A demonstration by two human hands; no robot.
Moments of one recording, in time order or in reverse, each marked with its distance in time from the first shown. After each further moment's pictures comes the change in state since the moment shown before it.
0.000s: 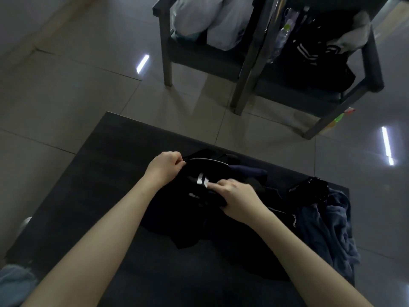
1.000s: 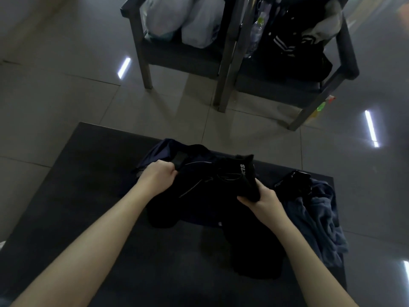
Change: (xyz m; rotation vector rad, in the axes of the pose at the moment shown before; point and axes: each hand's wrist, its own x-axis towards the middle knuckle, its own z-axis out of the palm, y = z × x) left_hand 0.023 0.029 0.032 0.230 -0.051 0.145; right_hand -0.060 0.082 0.006 0.721 0.222 0.638
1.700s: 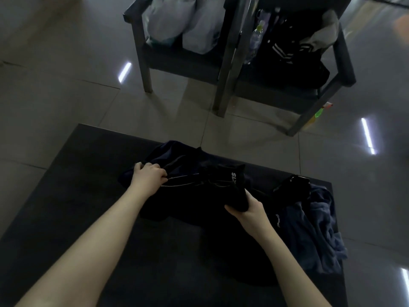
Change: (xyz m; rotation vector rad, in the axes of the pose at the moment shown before) left_hand 0.013 -0.028 0.017 0.286 -0.164 -0.048; right_hand -0.005 0.006 0.033 0.242 -0.043 0.029
